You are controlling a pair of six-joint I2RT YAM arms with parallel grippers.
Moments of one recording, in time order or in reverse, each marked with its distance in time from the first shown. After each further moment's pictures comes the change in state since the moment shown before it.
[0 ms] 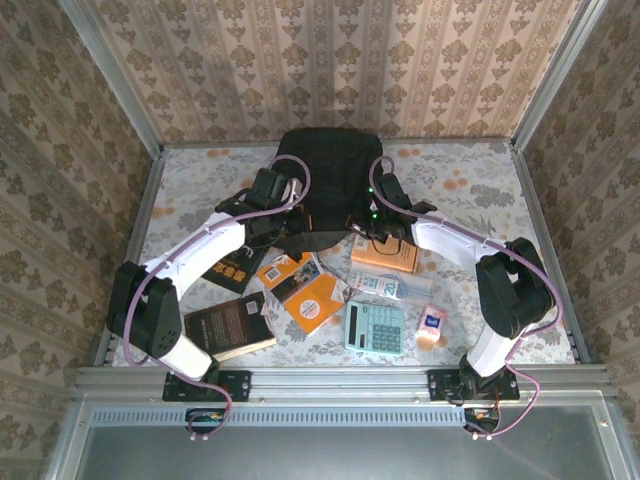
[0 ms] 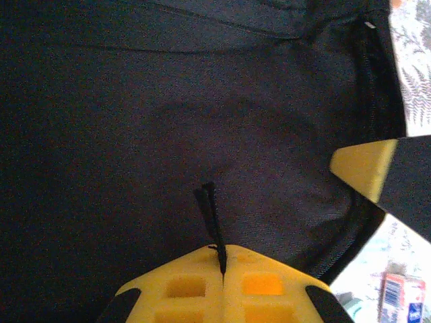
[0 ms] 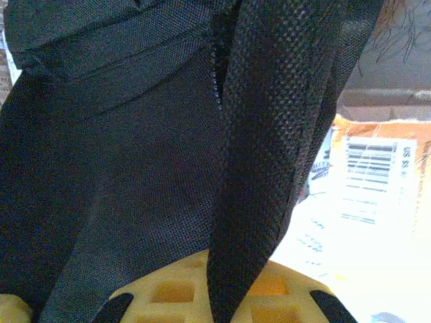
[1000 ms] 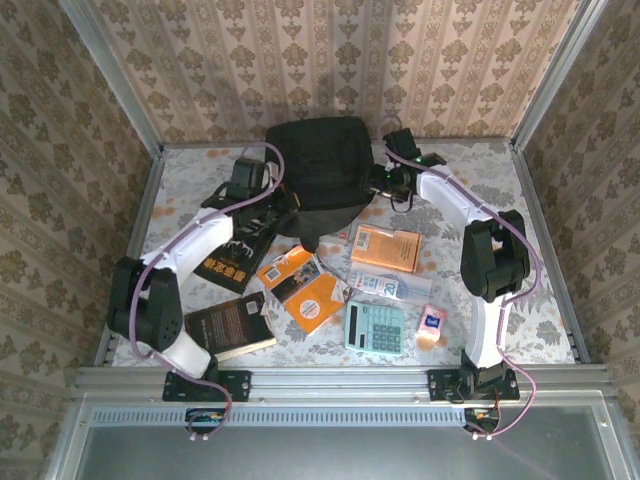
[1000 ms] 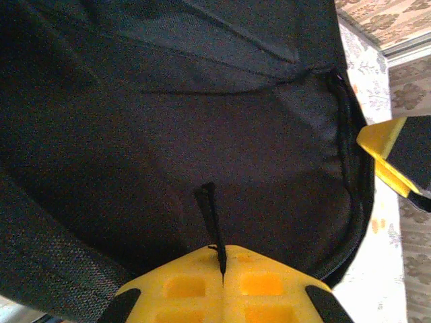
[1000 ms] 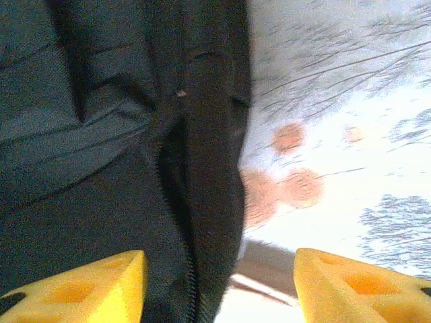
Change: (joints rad) left arm 0.124 0.052 -0.023 0.245 0.117 -0.210; right arm -0.182 0.272 0.506 -0.360 0.101 -0.299
